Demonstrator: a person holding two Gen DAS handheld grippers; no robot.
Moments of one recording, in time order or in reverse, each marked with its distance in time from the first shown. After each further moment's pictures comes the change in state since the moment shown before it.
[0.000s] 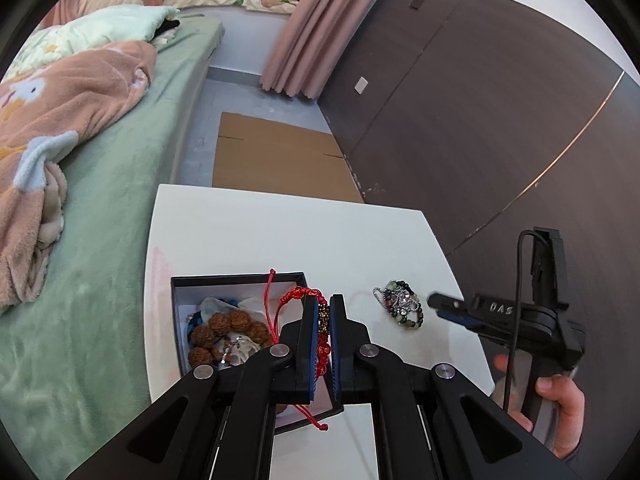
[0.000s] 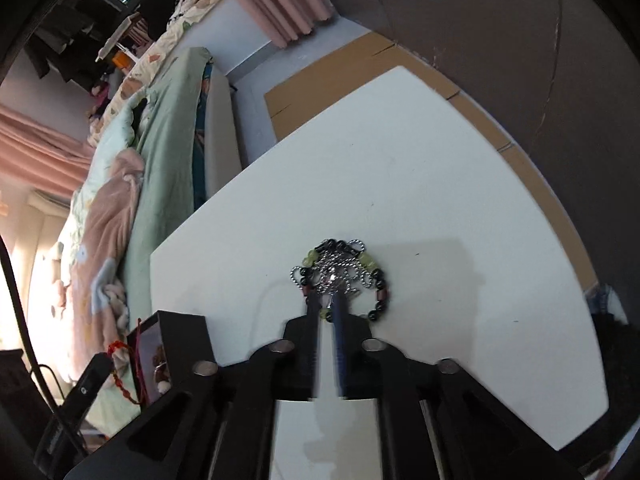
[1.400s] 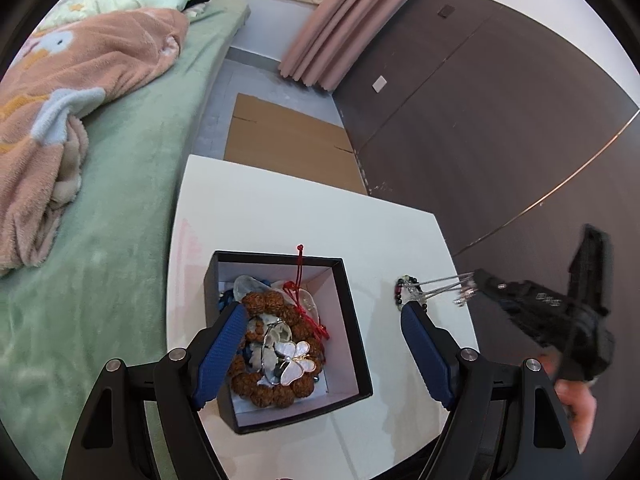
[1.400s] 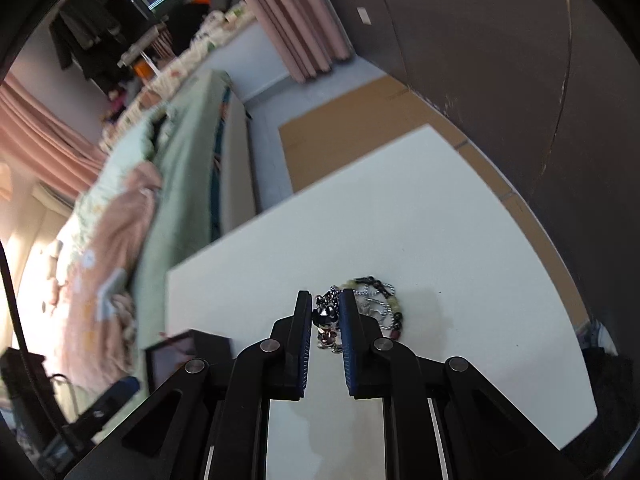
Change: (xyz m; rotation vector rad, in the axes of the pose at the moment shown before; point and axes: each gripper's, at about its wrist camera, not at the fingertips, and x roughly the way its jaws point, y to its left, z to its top) left arm -0.008 0.036 -0.006 -0.107 0.029 -0.026; right arm -0.058 0.041 -0.011 -0.091 -0.177 0.017
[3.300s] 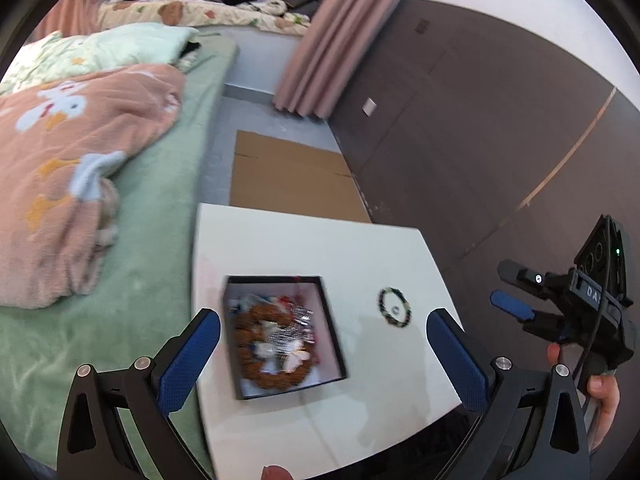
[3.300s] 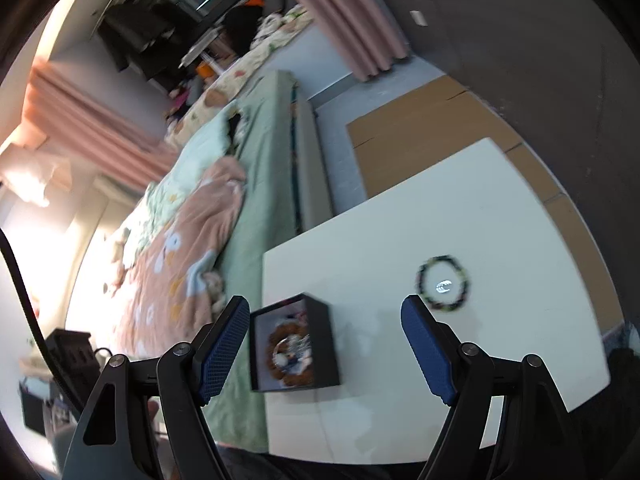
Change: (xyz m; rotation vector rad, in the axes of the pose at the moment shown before) left arm -0.056 -0.038 -0.001 0.104 -0.076 0.047; right arm -0.049 0.021 0.000 -0.008 0.042 0.187
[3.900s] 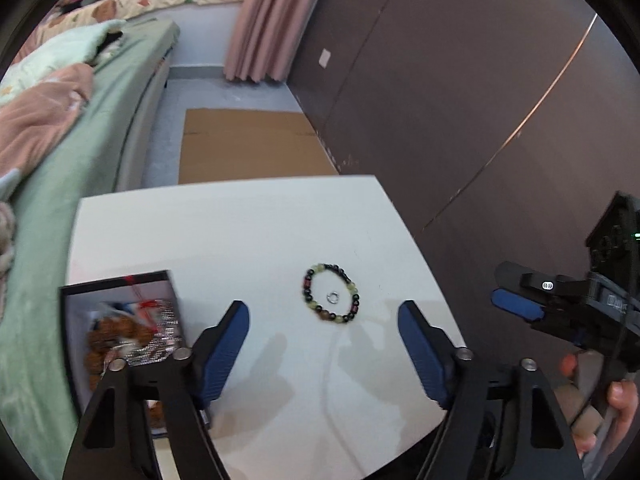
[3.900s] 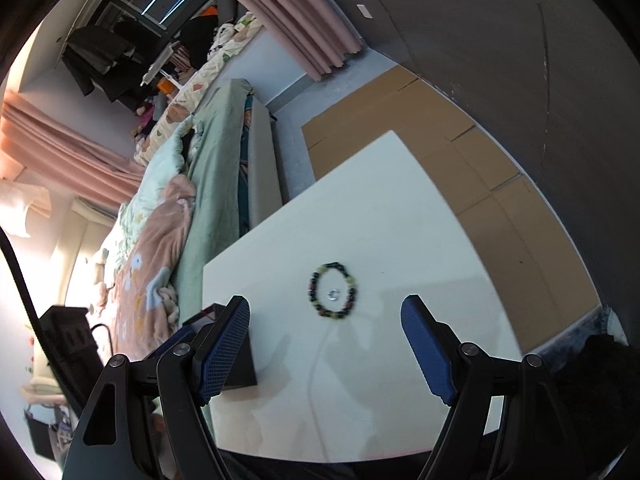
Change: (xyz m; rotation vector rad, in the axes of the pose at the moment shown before) left arm 0.120 -0.101 -0.013 0.142 0.144 -0.009; right arm -0.013 -0.108 0.010 0.090 0.031 -0.046
